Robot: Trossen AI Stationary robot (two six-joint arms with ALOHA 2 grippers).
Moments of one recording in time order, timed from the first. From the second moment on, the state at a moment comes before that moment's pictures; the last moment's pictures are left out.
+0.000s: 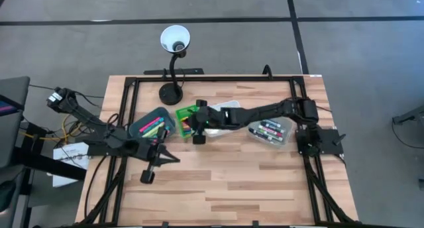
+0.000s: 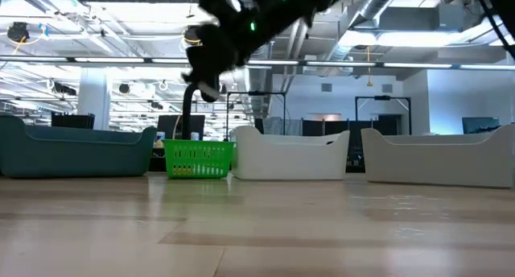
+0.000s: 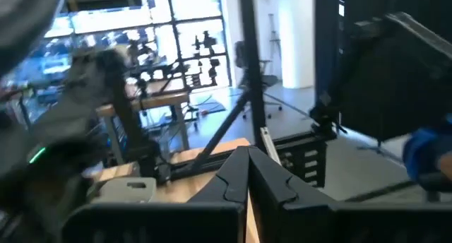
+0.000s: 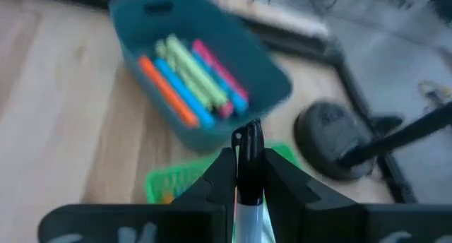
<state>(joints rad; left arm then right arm) -0.59 0.97 0.66 0.39 -0.32 0.18 0.01 2.02 1.54 -0.06 0.22 -0.30</state>
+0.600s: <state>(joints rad) -0.61 0.98 0.66 0.40 -0.45 0.21 -0.07 2.25 1.65 -0.08 0.16 -0.30</state>
